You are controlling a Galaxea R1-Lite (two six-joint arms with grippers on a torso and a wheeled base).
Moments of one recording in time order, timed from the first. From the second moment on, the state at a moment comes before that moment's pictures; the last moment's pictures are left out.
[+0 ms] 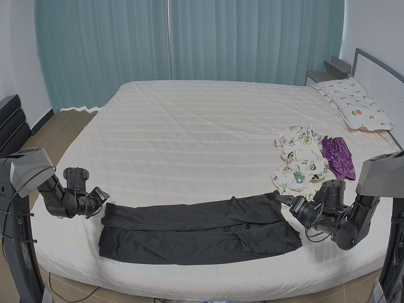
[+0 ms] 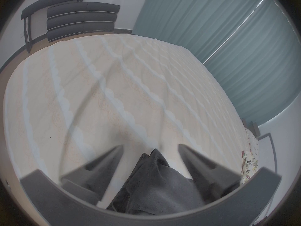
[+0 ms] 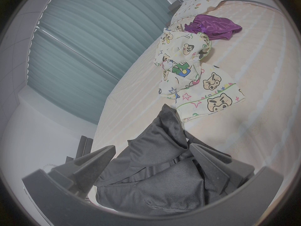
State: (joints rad) left arm 0.11 2.37 -0.95 -0.68 -0.06 -0.74; right arm 0.26 2.24 -0.46 -1.28 0.07 0.87
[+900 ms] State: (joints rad) left arm -0.23 2.26 -0.80 -0.67 0.10 -0.93; right arm 0.26 2.24 -0.42 -1.34 0.08 0.87
